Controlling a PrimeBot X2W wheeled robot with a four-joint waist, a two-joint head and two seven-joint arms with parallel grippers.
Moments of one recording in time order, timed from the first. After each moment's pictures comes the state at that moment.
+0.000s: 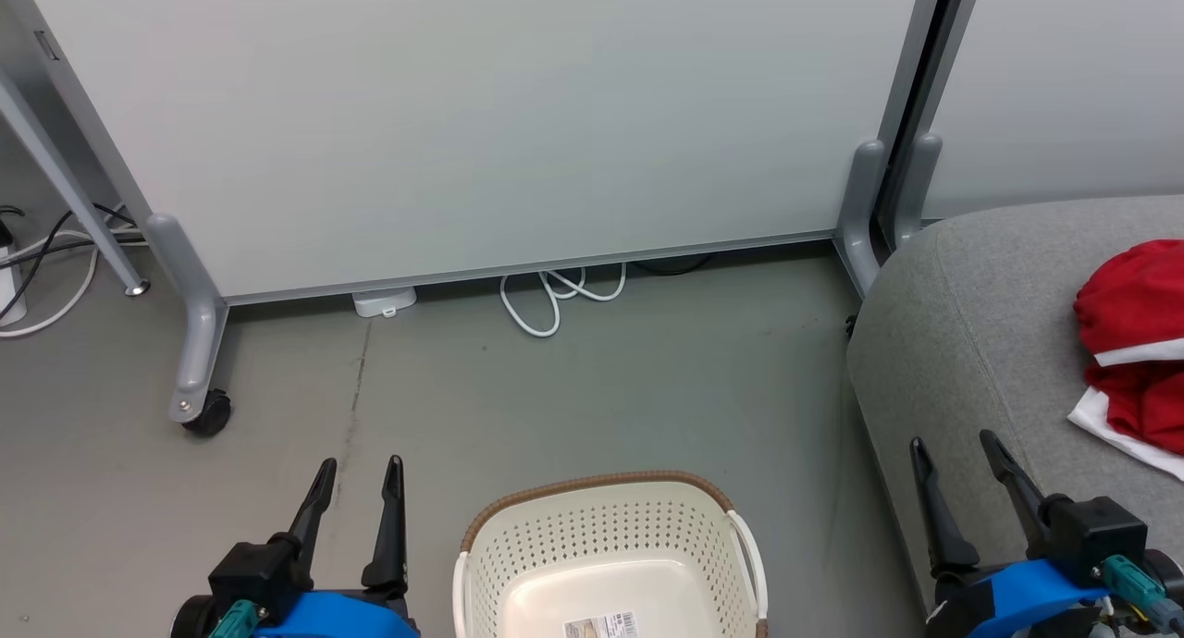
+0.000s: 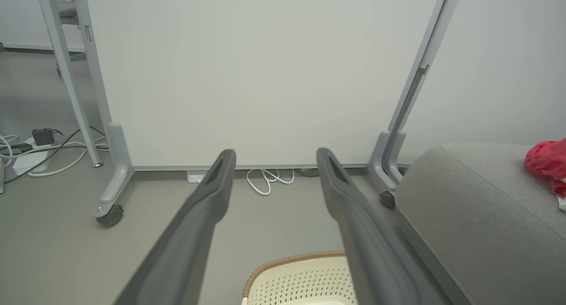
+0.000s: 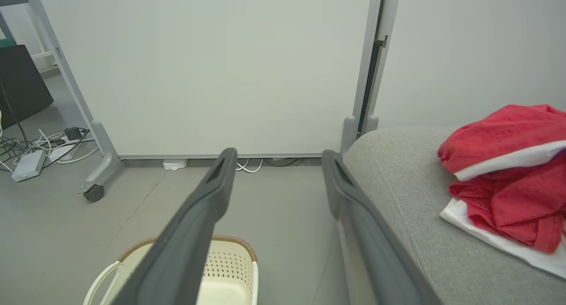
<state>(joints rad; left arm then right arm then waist) -0.02 0.08 -0.12 0.34 -0.26 -0.13 -0.26 0.01 -0.07 -0.06 0.13 0.08 0.13 -0.12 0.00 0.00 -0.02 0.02</state>
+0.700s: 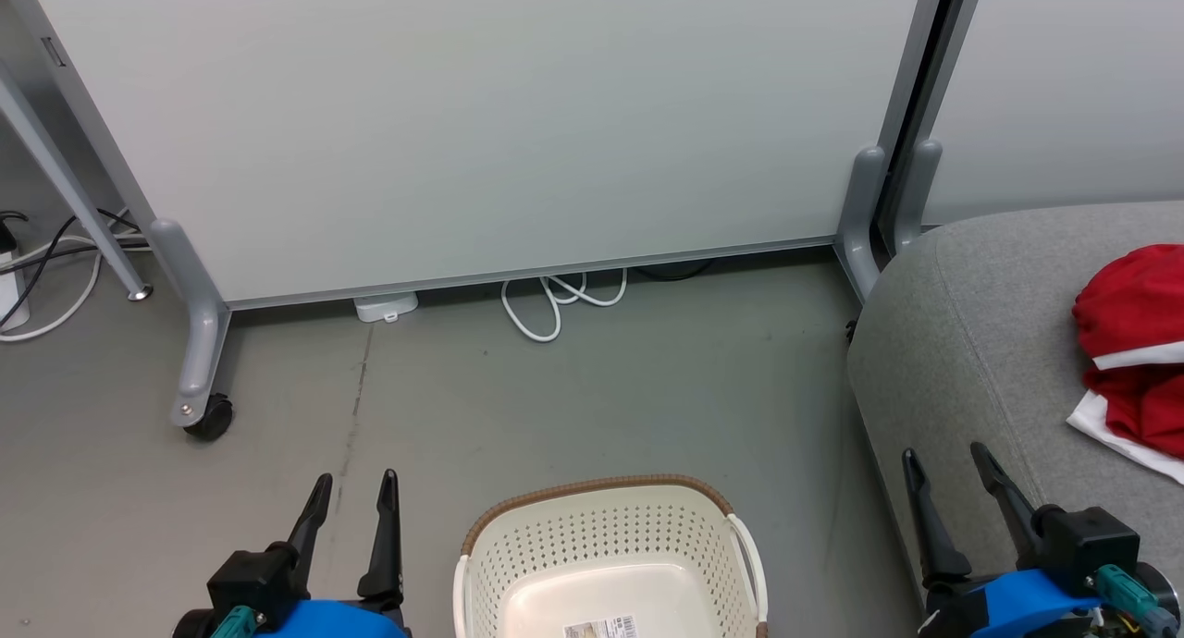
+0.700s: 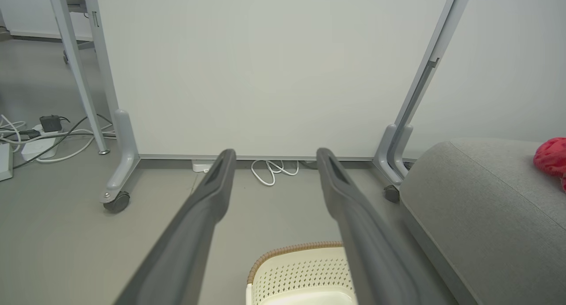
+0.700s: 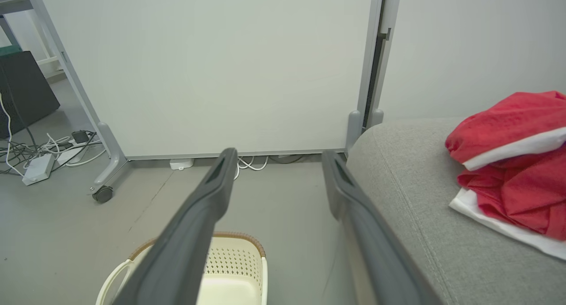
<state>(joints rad) -0.02 0.08 -0.10 0.38 -0.27 -0.13 -0.26 0.03 -0.05 -0.05 0.14 0.10 0.13 -0.12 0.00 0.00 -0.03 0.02</state>
